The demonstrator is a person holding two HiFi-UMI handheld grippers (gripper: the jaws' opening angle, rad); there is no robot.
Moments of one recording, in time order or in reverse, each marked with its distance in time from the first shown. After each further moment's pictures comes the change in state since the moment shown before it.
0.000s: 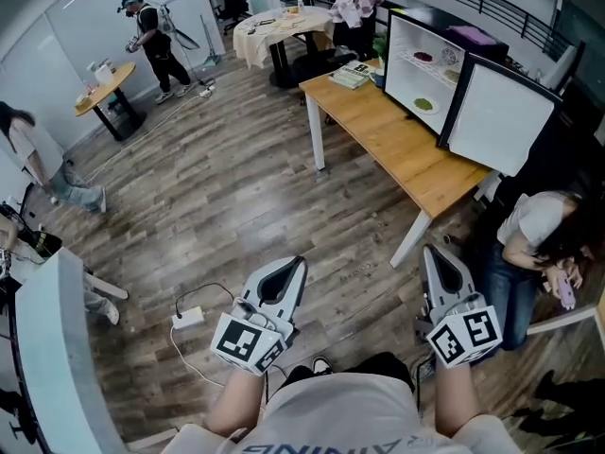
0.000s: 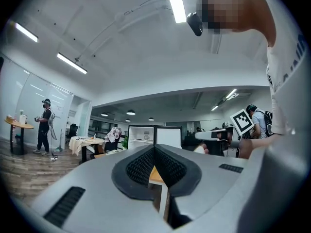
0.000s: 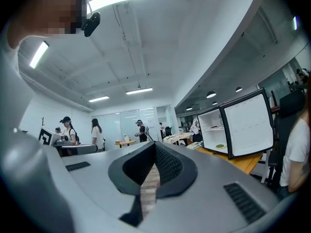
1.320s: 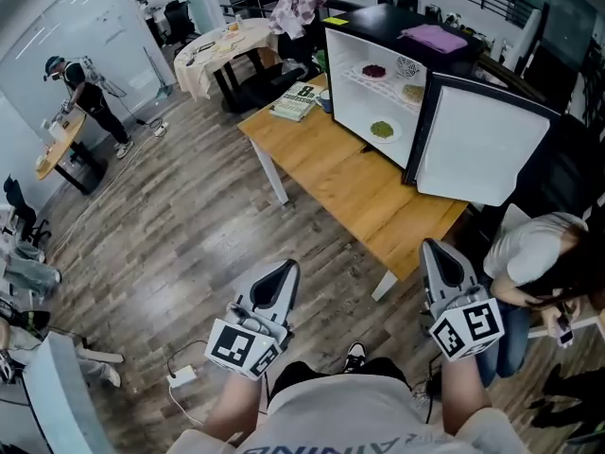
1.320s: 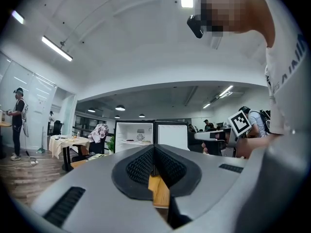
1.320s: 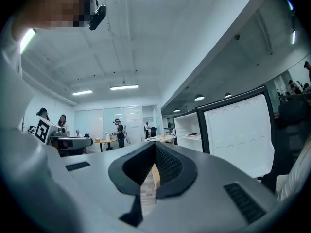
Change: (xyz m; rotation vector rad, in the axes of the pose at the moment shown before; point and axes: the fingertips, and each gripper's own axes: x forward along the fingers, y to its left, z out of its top) left arm 0.276 0.050 -0.006 0.014 0.041 -0.131; right arm 0.136 -0.226 0.038 -0.049 0.002 -0.147
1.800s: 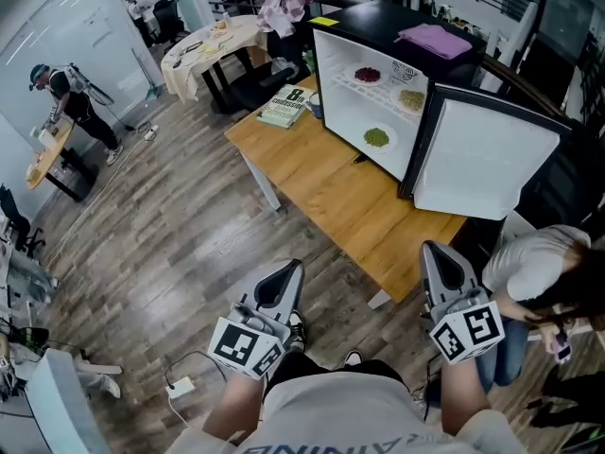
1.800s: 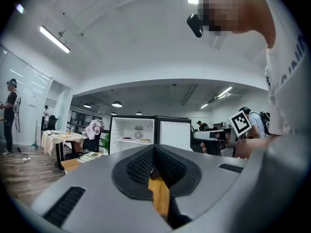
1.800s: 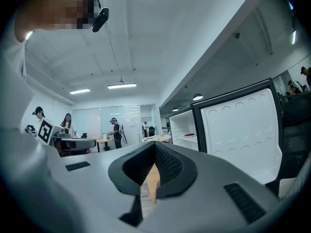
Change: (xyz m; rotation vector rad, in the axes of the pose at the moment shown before) left arm 0.089 0.032 -0.021 -0.026 0.024 -0.052; right arm 0.060 -0.054 -0.009 -0.002 0.007 -0.015
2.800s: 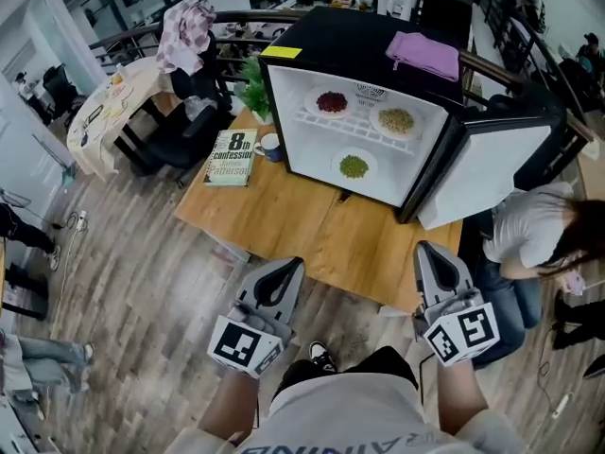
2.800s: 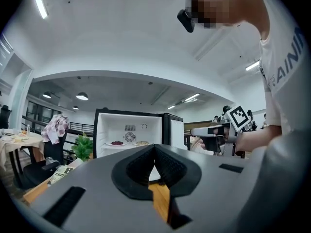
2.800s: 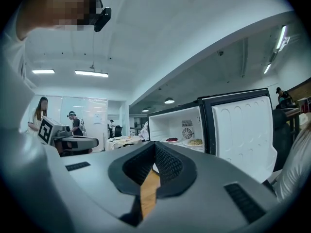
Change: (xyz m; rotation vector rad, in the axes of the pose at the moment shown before) left arm 0.147 0.191 0.012 0.041 0.016 -0.471; right arm 0.173 0.010 0.008 -0.033 -0.014 -0.437
